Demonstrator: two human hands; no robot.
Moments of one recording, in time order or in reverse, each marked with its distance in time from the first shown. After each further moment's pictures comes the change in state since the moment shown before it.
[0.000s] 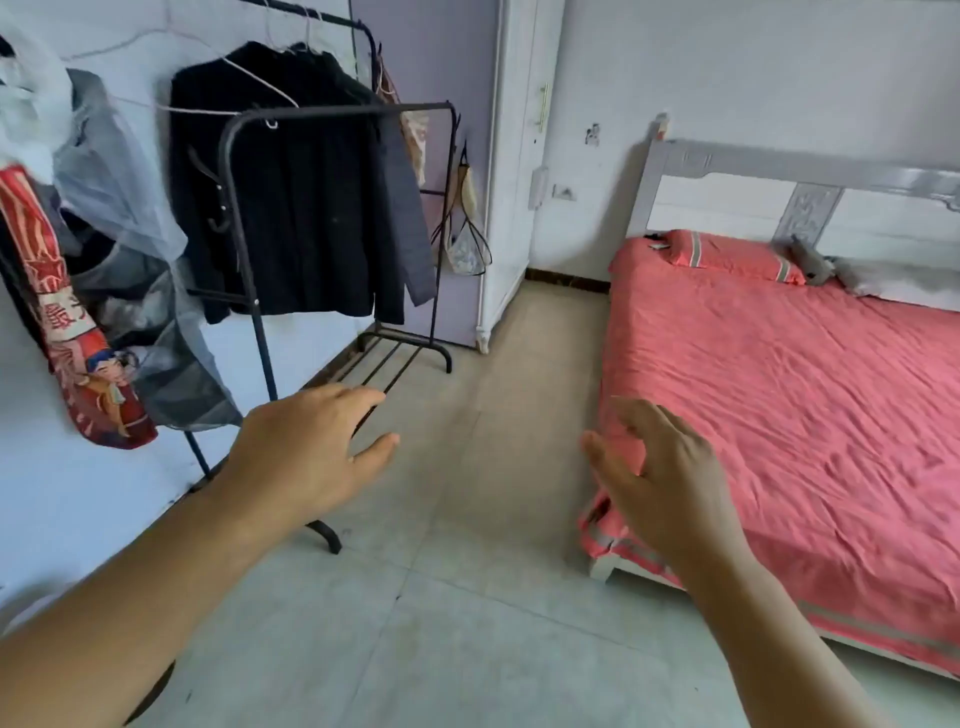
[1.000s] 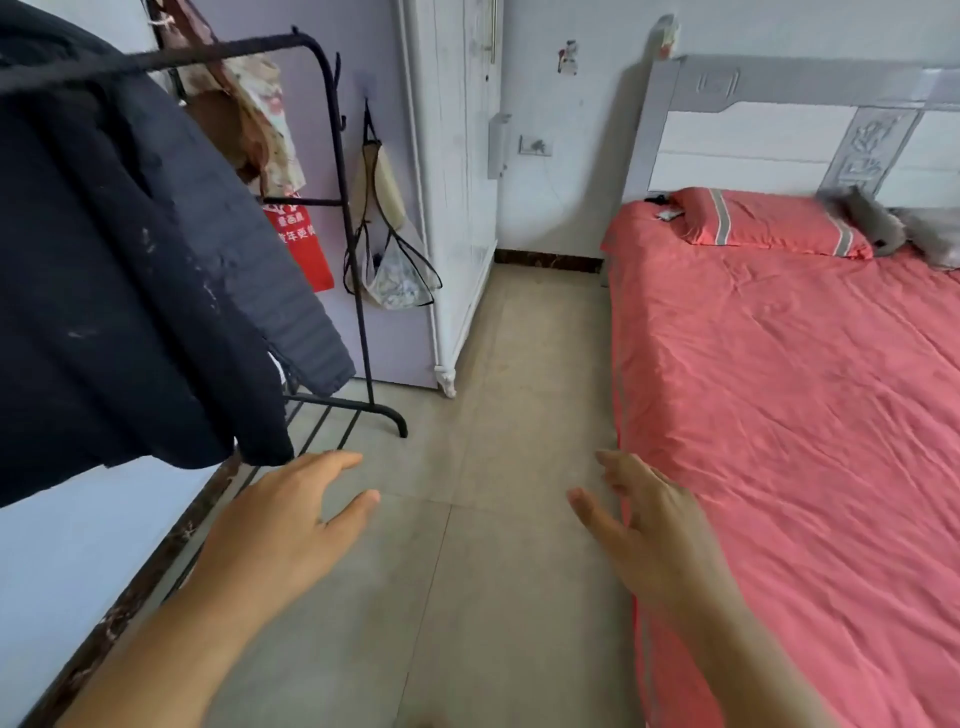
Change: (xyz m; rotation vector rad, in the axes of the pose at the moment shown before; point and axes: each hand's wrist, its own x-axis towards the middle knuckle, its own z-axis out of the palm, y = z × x) left_hand 0.673 -0.026 0.241 -0.332 -0.194 -0.150; right_hand 0.612 0.242 0.247 0.083 -0.178 0.281
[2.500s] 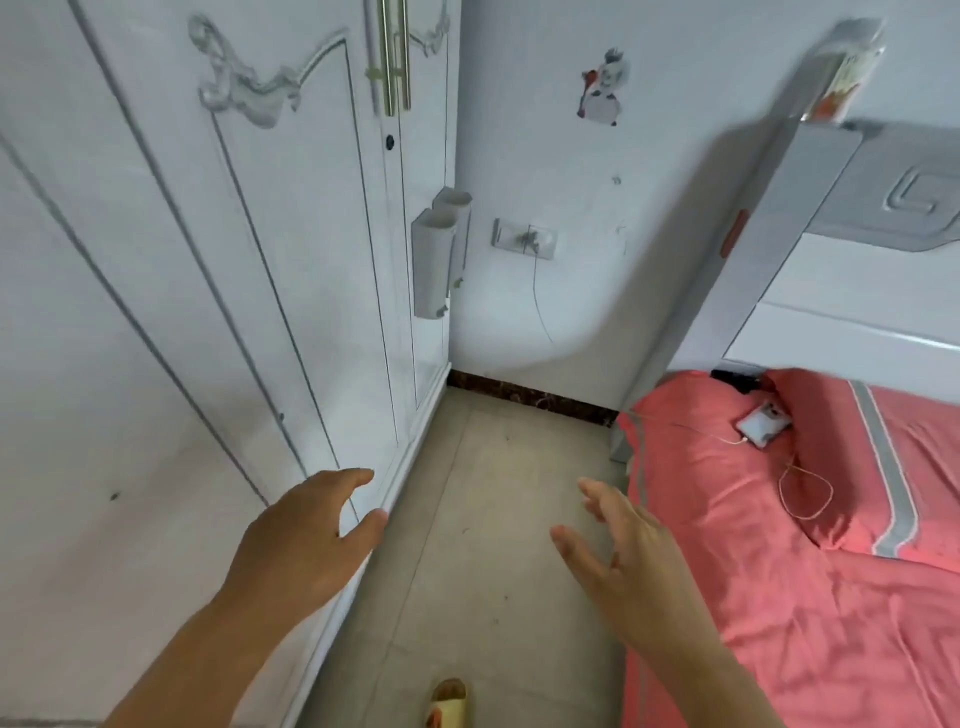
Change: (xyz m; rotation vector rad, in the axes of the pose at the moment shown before) left_hand 1.252 0.248 0.202 -0.077 -0.171 -0.147; right_hand 1.268 0.207 0.051 -0.033 -0.187 -0.018
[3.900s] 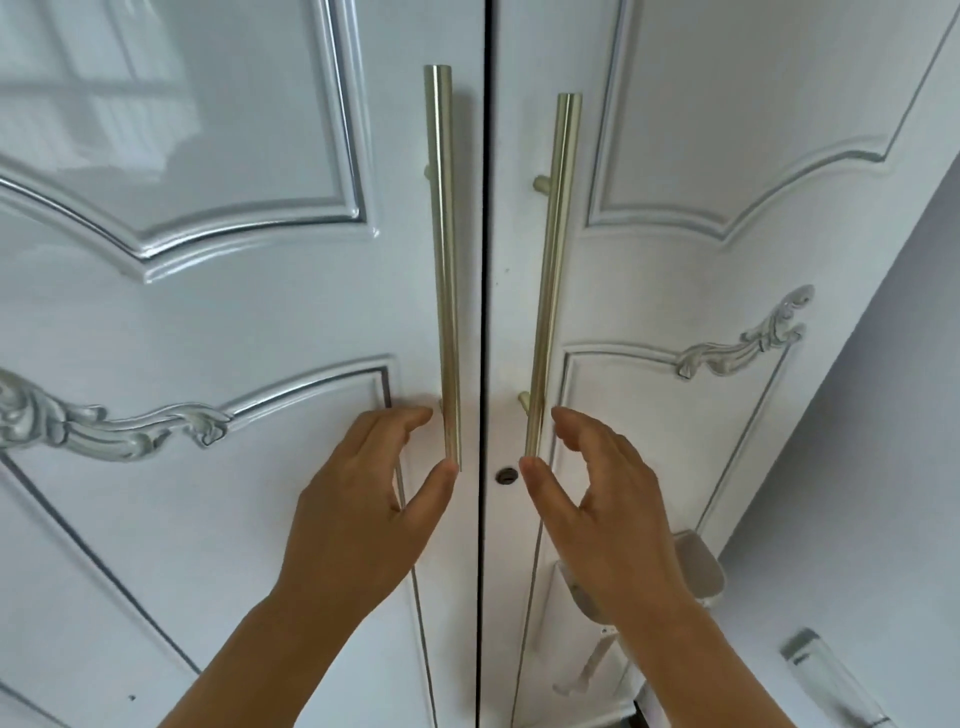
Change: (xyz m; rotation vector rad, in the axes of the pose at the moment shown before) left_hand 0.430 0.161 -0.139 -0.018 1.121 -0.448; right_hand 0.636 -0.177 -0.042 0.416 -0.304 -1.081
